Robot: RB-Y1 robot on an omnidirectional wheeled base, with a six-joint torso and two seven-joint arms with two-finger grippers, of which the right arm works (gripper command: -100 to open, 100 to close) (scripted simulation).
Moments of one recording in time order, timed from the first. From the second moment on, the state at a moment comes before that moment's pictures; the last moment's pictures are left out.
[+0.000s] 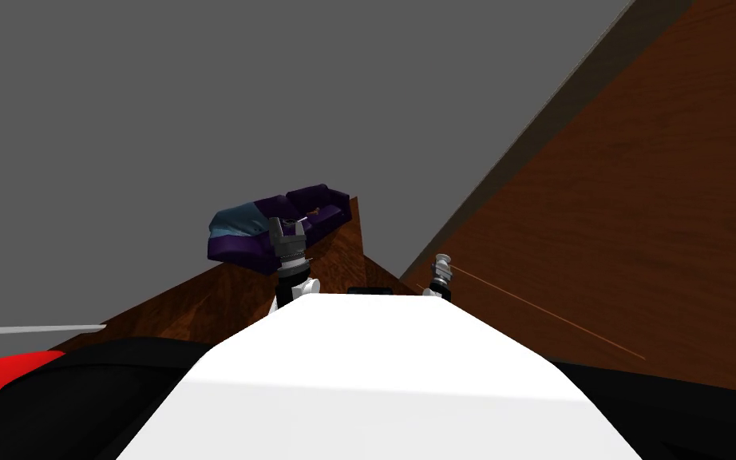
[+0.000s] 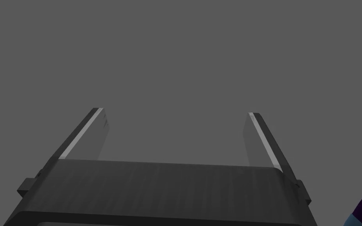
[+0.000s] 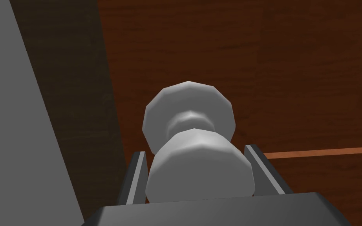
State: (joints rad) arm 0.06 -0.30 -0.02 -0.72 -0.78 -0.89 -1.34
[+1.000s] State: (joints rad) arm 0.07 -0.32 0.07 -0.77 -0.73 -0.85 -1.40
